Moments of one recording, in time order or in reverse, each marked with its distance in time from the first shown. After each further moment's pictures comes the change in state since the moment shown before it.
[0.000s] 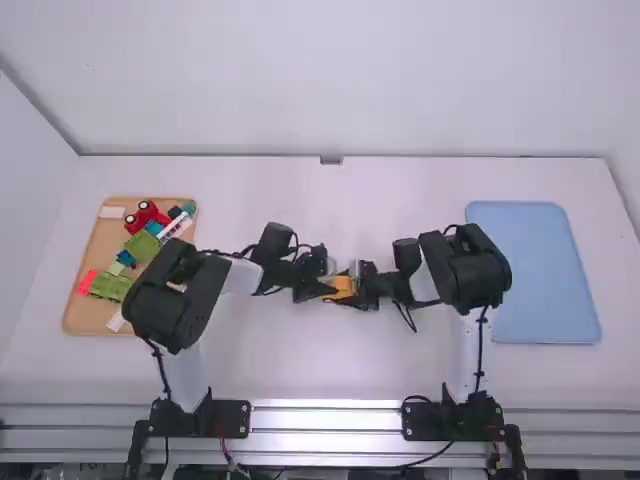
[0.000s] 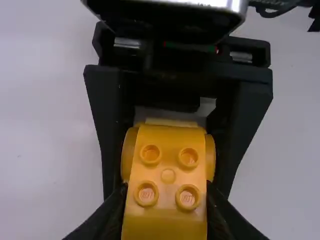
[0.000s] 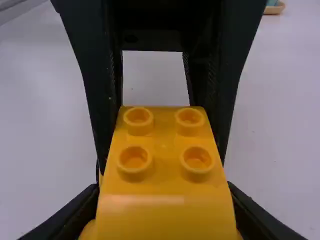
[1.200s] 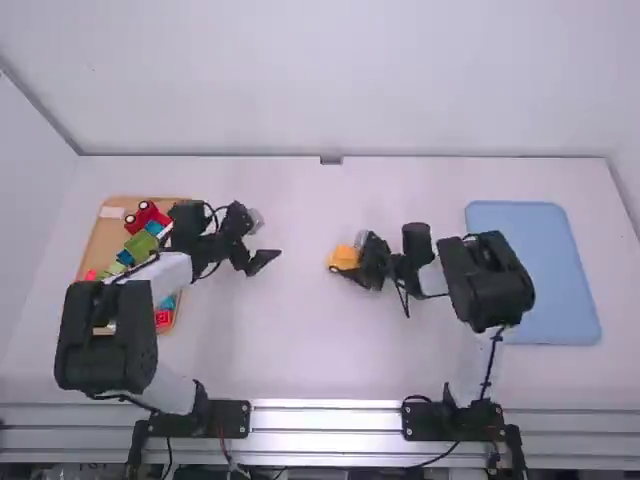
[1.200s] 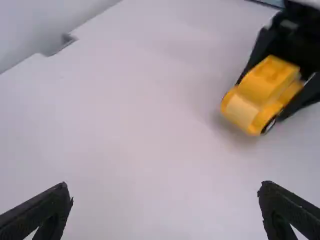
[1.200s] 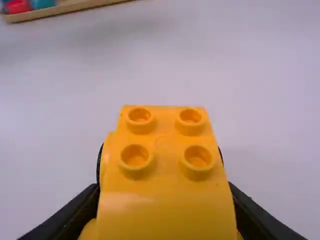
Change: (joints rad) left arm 0.449 -0.298 -0.022 -0.141 -0.012 -0.113; right arm -0.050 -0.186 0.011 -0.064 0.265 0.315
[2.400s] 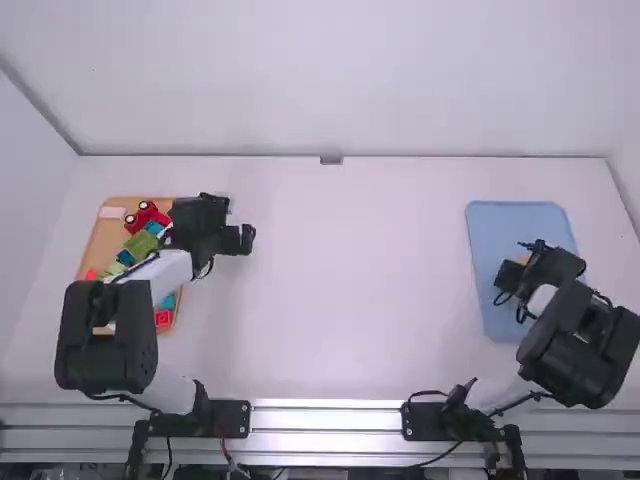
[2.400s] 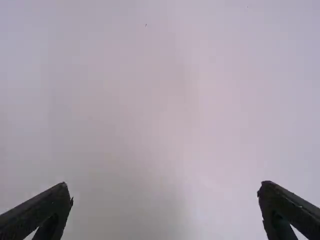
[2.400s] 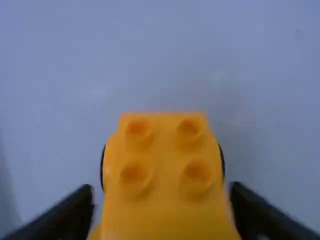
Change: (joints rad) left arm -0.006 0.000 0.030 -0.035 -0.567 -0.603; right arm -0.817 -0.322 -0.036 -0.460 0.756 0.370
